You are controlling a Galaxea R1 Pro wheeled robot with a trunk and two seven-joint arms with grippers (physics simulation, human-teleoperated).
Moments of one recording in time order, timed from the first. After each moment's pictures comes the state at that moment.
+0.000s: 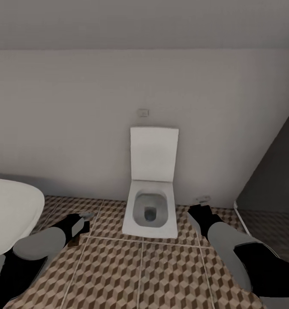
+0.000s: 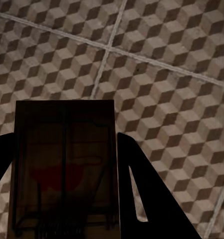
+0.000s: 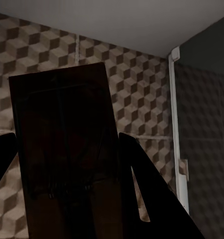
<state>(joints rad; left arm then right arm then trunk) -1.02 0.07 -2.06 0.05 2.21 0.39 0.20 -1.03 0.04 0.18 -0.17 0.01 0.40 -0.43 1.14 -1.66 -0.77</state>
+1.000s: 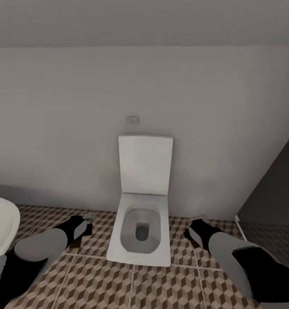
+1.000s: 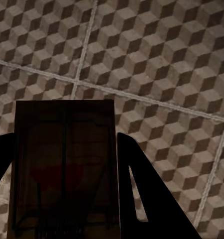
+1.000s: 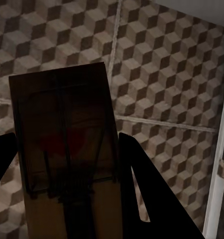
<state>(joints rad) -1.02 0.06 -2.09 0.00 2.17 0.39 0.20 -0.99 0.04 0.17 0.00 0.00 0.40 -0.22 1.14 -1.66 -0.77</state>
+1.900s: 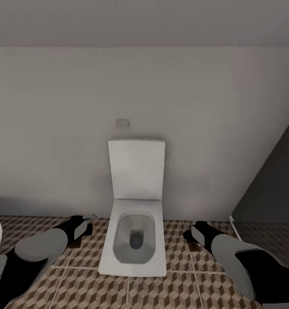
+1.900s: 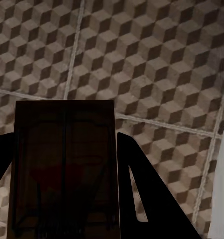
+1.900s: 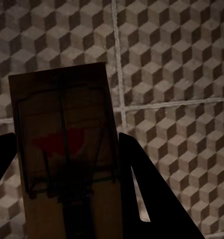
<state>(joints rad) -1.02 0.06 -2.09 0.00 2.17 0.39 0.20 -0.98 0.02 0.12 -0.01 -0.20 0.39 -0.22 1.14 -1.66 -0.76</state>
